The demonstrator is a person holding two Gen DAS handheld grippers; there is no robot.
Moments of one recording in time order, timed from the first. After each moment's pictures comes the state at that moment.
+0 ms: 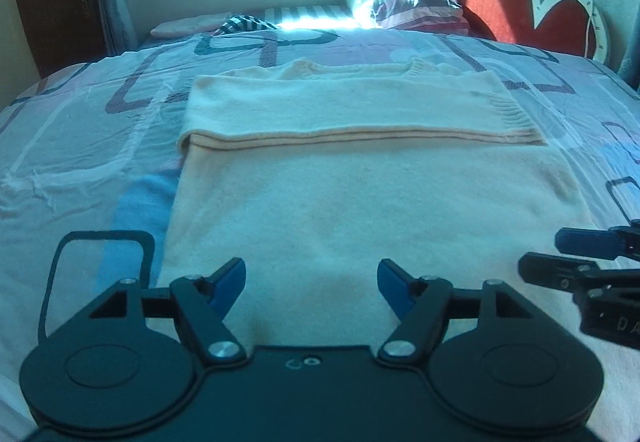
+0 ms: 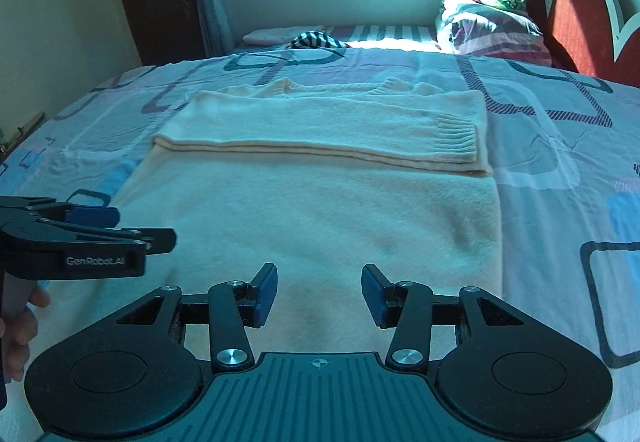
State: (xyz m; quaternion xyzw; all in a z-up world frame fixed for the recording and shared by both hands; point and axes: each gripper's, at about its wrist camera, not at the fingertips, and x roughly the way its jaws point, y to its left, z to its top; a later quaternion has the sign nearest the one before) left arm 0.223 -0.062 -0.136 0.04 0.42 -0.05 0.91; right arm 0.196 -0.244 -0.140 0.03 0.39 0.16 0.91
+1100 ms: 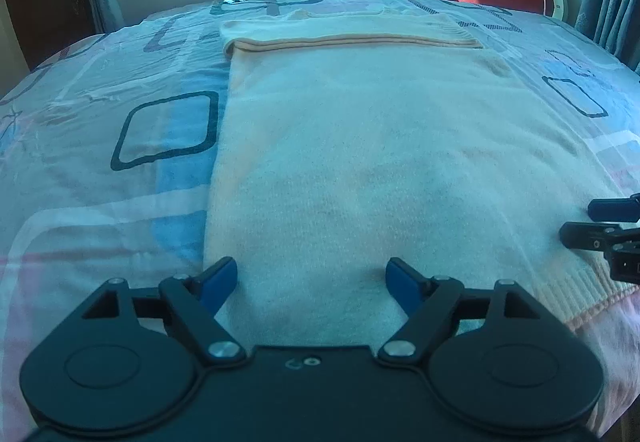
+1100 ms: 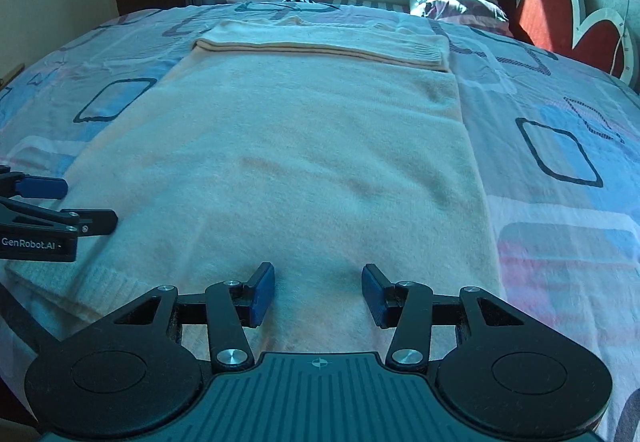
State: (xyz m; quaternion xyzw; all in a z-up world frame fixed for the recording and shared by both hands) left arm 0.069 -0.007 -0.143 0.07 0.43 -0.07 0.90; right arm 0.037 -0.231 -0.150 -0.02 0.42 0.09 0.90
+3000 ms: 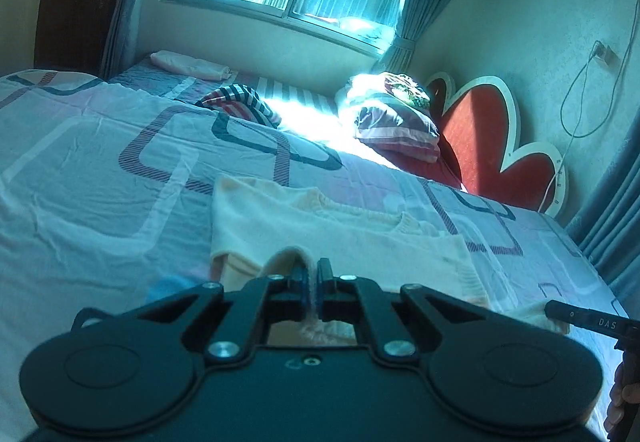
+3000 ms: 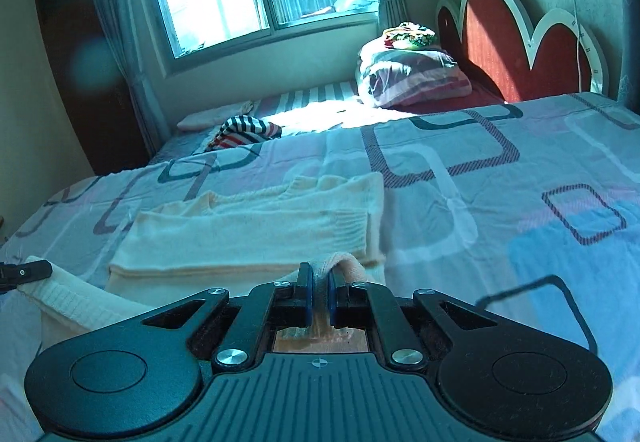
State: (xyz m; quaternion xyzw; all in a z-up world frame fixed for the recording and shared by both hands) left arm 0.262 0.035 -0.065 -0.14 0.31 -0.09 0.94; right arm 0.238 -0.323 -0.071 0.13 0.31 0.05 0.94
